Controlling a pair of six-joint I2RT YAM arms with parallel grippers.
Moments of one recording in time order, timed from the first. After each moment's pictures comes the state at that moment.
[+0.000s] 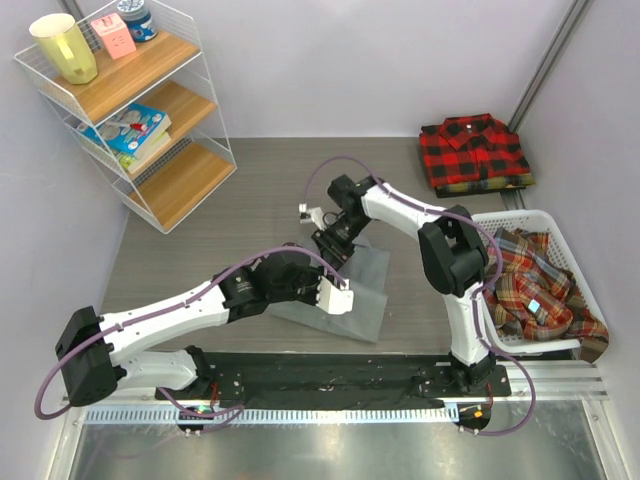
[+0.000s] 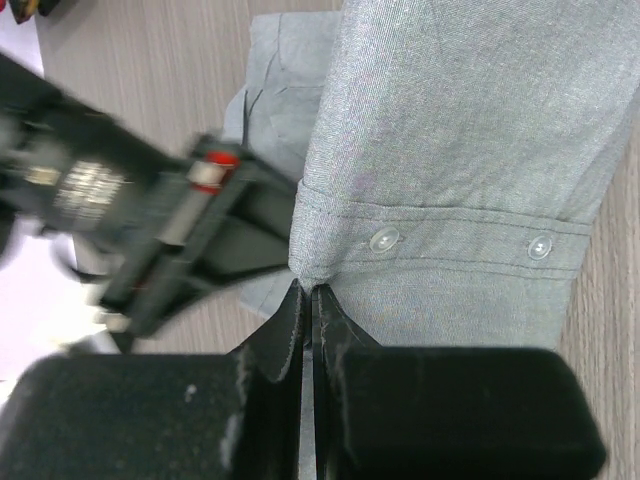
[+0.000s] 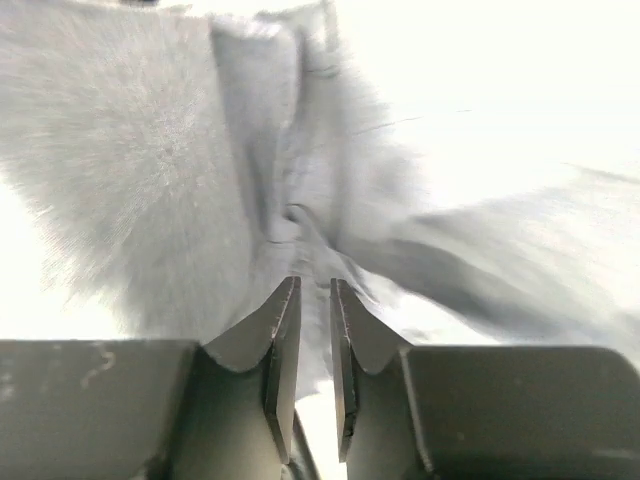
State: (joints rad) left arm -1.02 1.18 0.85 -0.32 0.05 0.89; right arm 0.61 2.11 1.63 -1.04 -0.84 -0.38
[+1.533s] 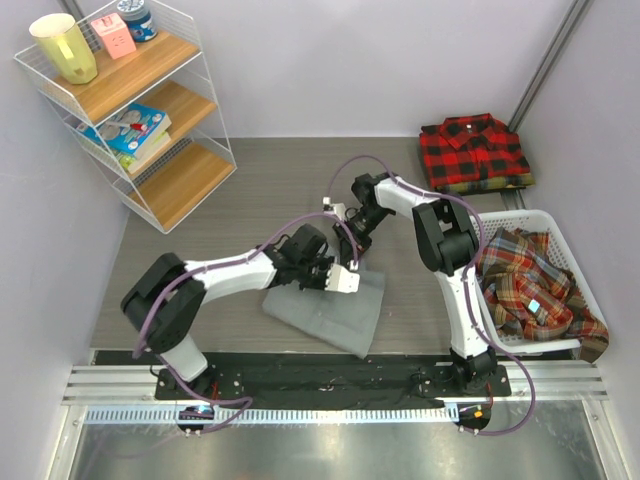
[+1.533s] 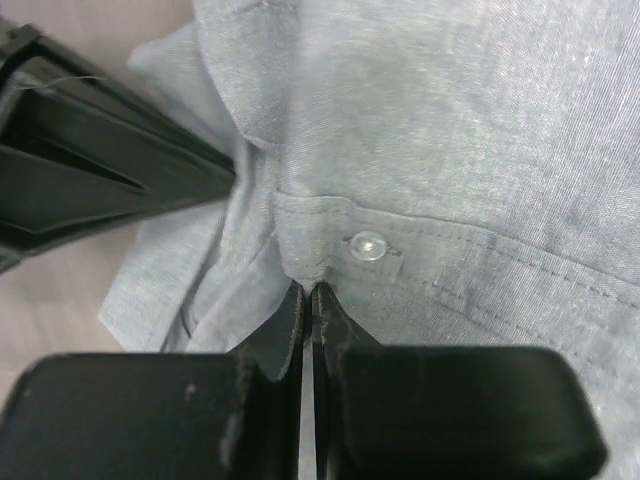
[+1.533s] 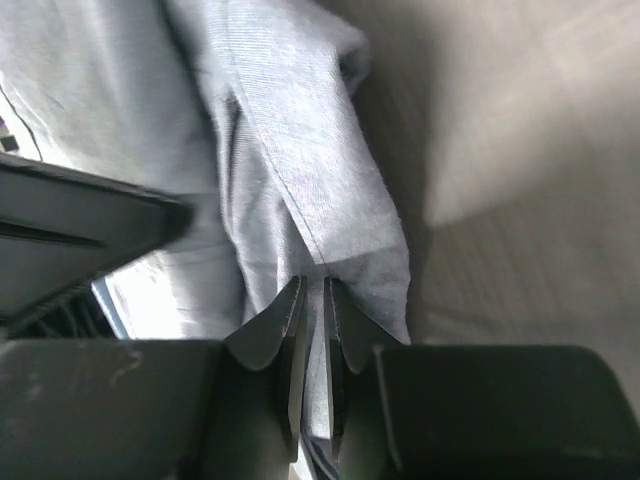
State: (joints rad) left arm -0.81 1.66 0.93 -0.21 0.31 0.97; right arm 0.43 2.33 1.76 -1.08 -0.81 -0.45
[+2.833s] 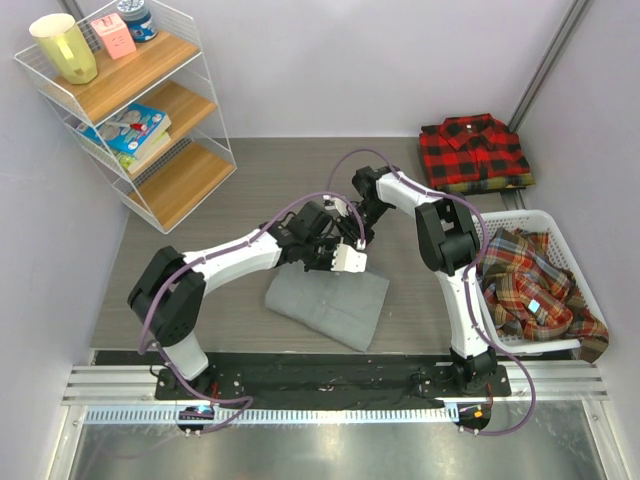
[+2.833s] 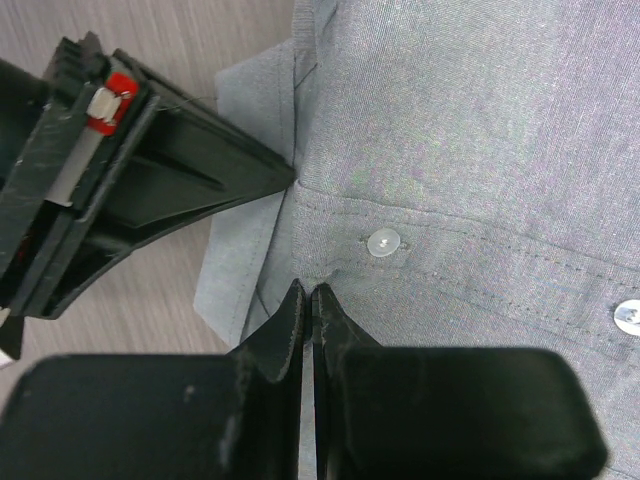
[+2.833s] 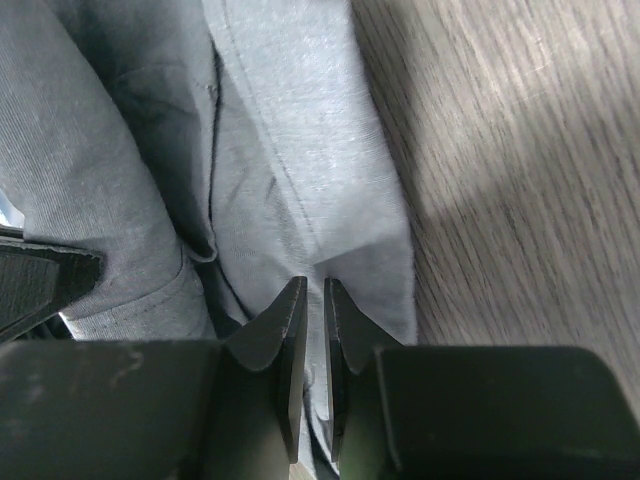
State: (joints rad) left arm -0.78 1.69 1.15 -0.41 0.34 1.00; right arm 0.43 2.32 1.82 -1.12 -0.72 -0.48
